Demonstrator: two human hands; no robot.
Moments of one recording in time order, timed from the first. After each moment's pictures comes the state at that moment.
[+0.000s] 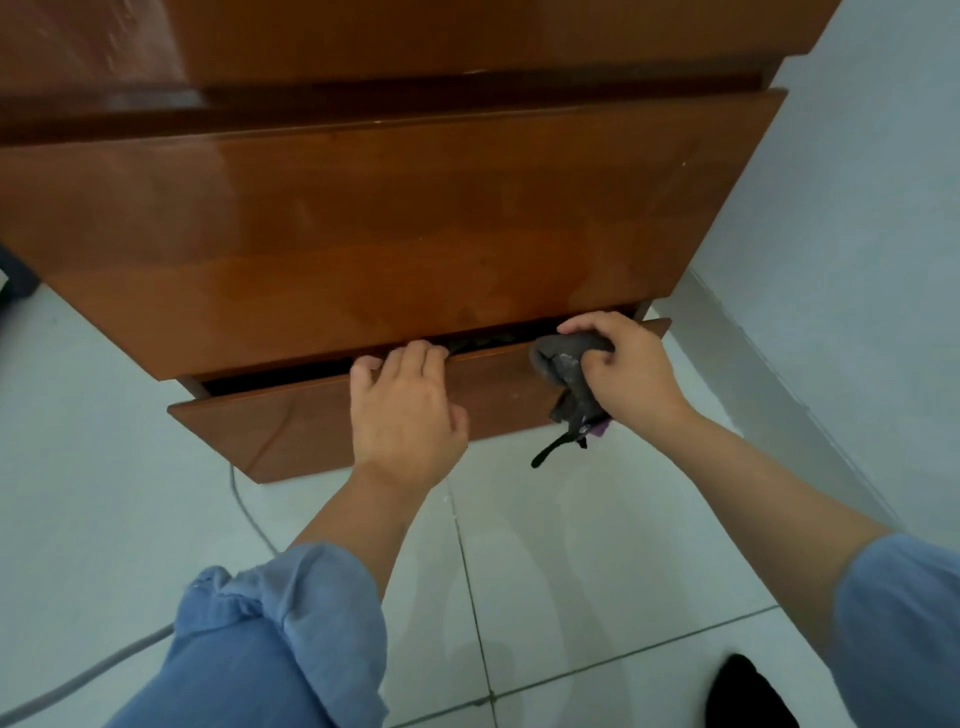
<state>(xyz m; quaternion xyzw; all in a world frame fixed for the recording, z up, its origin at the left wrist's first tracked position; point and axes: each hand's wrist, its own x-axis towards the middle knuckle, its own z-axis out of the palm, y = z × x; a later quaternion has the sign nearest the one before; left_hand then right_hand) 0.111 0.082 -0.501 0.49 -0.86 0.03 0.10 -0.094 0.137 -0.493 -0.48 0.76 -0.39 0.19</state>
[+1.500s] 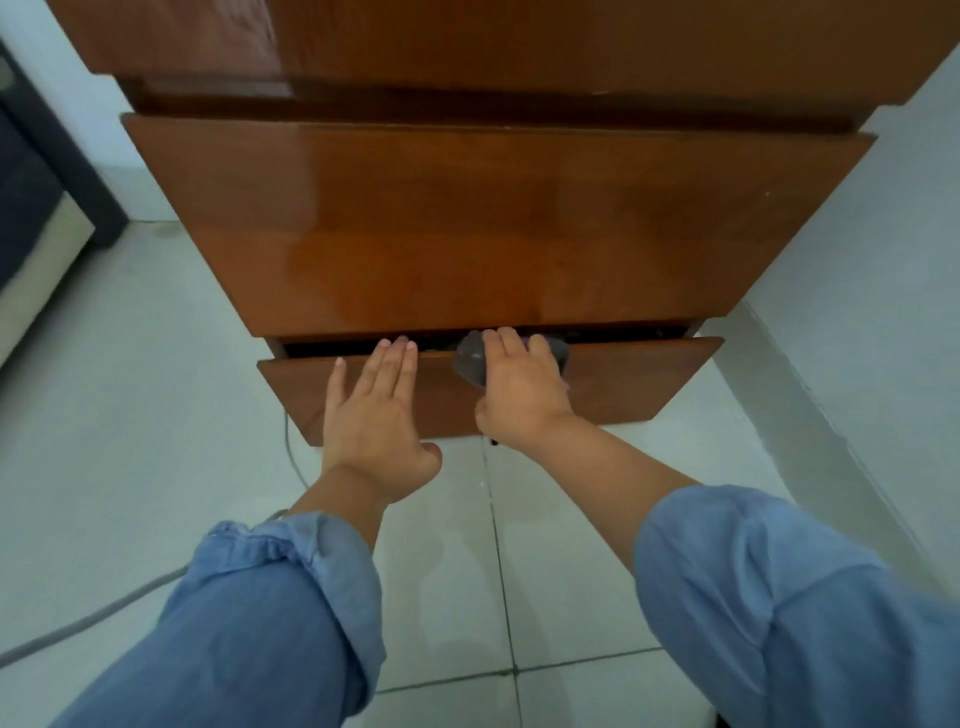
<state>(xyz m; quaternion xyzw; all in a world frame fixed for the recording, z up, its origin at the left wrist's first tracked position) 0.195 0.078 -0.521 0.53 -0.84 0.00 0.02 0.034 0.096 -0.497 -0.67 0.74 -0.02 0.07</state>
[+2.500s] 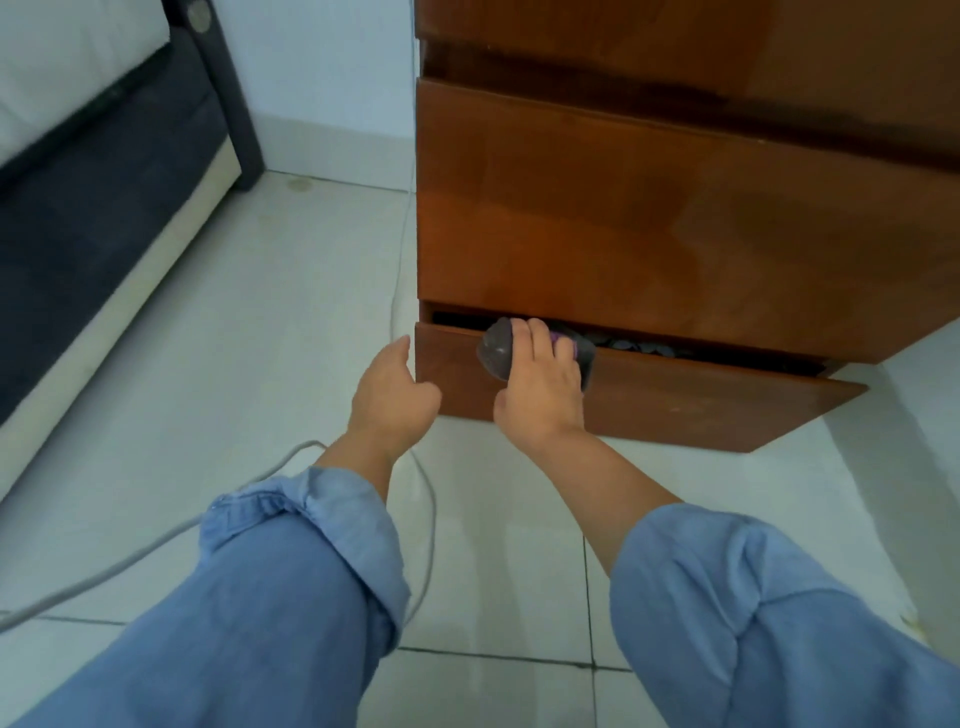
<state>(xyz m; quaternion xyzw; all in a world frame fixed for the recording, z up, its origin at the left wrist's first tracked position) 0.300 0.060 -0.519 0.67 -0.59 -0.36 0.27 0.153 0.071 -0.517 -0.67 0.74 -0.07 0.05</state>
